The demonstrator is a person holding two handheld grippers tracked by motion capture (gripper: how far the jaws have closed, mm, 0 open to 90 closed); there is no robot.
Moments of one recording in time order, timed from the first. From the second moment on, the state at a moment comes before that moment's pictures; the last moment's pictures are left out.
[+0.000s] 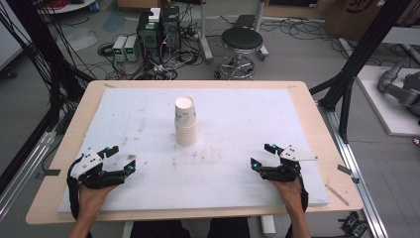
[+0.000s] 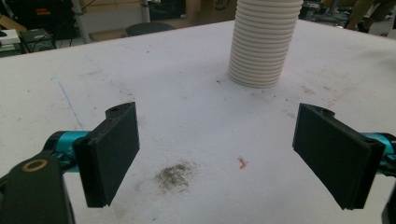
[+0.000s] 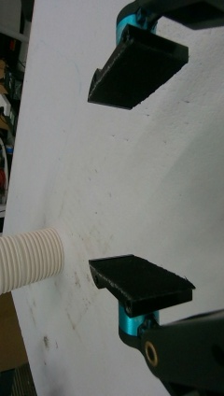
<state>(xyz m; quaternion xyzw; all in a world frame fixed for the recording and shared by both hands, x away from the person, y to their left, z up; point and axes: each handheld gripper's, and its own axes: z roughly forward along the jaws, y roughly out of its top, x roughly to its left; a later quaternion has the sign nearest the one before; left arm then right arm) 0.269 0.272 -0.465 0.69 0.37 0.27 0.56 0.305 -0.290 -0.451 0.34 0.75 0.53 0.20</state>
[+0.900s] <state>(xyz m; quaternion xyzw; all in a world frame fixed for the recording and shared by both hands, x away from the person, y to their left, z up) 0.278 0.278 -0.446 0.69 0.35 0.24 0.59 0.307 -0.291 -0.451 0.34 0.76 0.53 0.19</state>
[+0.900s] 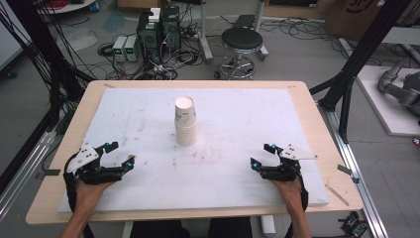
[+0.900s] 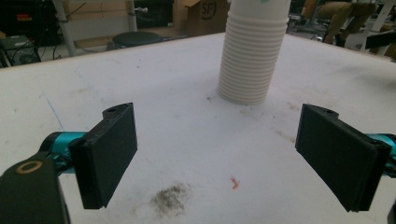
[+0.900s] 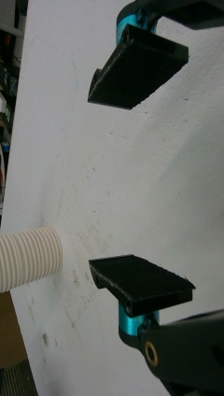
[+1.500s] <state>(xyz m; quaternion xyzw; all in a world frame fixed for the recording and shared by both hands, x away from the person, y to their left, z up) 0.308 0.269 -0.353 0.71 0.25 0.22 0.62 0.308 -0.292 -0.451 0.34 0.76 0.53 0.19</state>
